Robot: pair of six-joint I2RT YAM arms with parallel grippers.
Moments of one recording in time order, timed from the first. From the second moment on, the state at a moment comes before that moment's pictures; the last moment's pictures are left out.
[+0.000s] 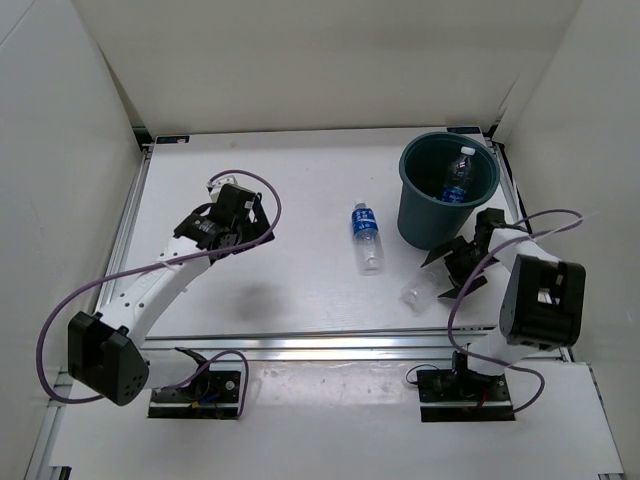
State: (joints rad) left arm -0.47 1.27 1.10 -0.73 -0.30 -0.71; right arm -0.16 1.51 0.85 -0.76 -0.33 0.87
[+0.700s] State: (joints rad) left arm -0.46 1.34 1.01 -0.50 -0.12 -0.71; right arm -0.05 1.24 1.68 -1.21 -0.22 0.76
